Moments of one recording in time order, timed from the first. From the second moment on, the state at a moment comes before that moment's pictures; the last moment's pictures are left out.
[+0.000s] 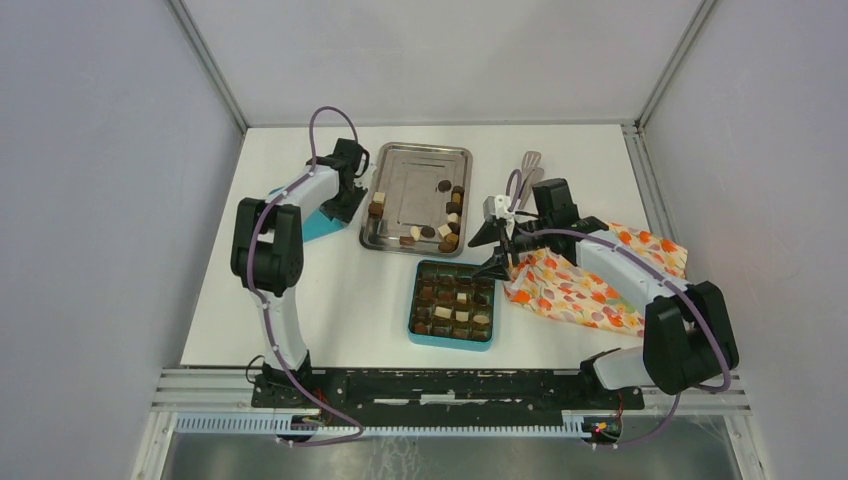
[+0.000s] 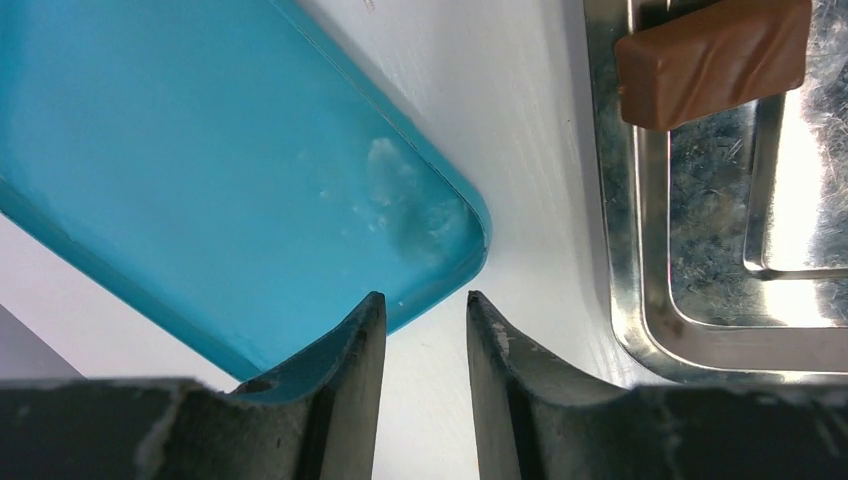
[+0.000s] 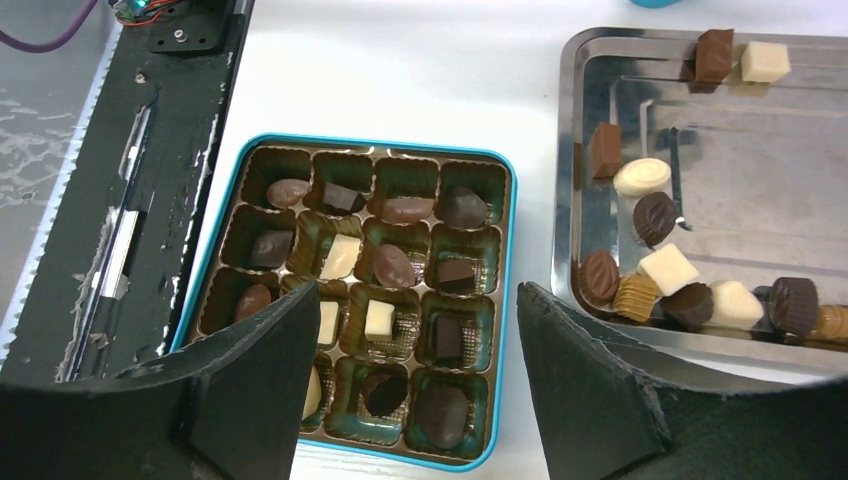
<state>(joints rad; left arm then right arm) -0.23 2.00 1.49 -0.73 -0.22 0.26 0.35 1.38 0.87 -0.28 -1.12 -0.69</state>
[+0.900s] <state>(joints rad) -0.20 2.07 1.51 -0.76 -0.14 0.28 0.34 1.45 0.87 -0.35 -1.15 -0.72</state>
